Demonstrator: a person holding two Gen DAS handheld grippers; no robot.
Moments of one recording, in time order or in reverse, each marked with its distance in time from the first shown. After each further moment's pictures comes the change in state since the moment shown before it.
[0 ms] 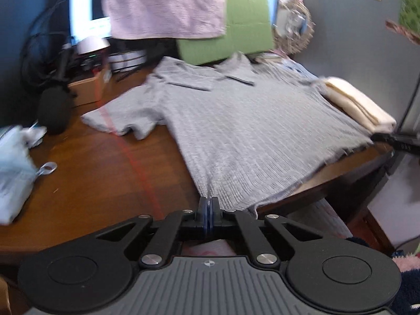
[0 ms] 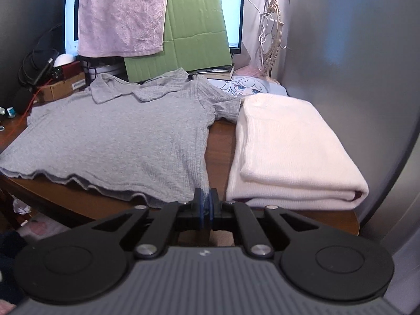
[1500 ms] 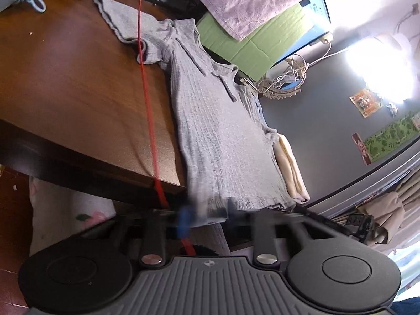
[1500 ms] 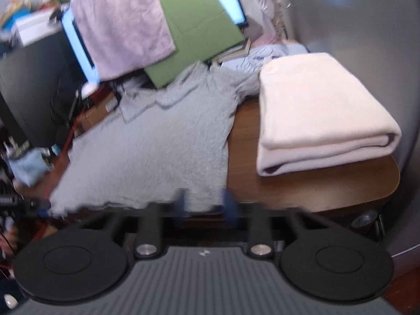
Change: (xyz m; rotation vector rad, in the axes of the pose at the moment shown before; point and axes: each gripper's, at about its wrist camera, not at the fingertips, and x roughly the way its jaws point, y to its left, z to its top) left arm 0.040 0.074 -0.040 -0.591 0.027 -0.571; right arm 0.006 -0.028 -0.004 0.257 0.100 0.276
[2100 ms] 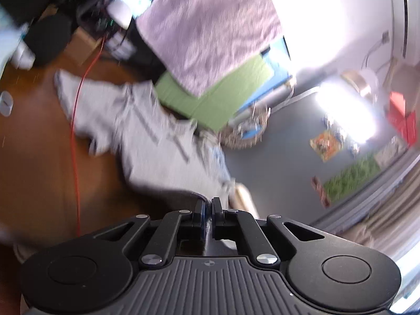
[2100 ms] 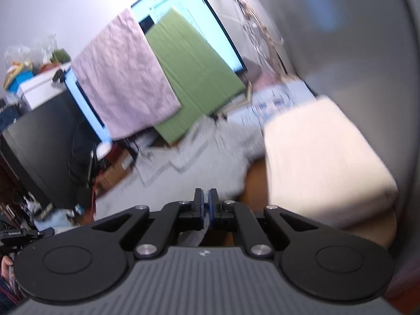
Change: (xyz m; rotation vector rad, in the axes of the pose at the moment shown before) left arm -0.044 -0.050 0.068 0.007 -0.193 -0.113; right arm -0.033 -0.015 0.066 0.143 -0.198 0.091
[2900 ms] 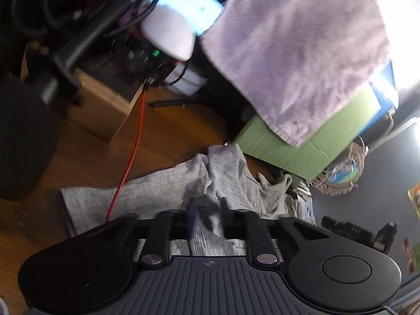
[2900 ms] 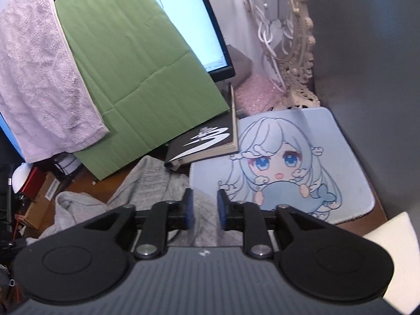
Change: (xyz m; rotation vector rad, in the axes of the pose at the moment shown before) left arm 0.118 0.060 0.112 0.040 0.010 0.344; right arm 0.241 -0.026 0.124 -0.045 0.157 -0.226
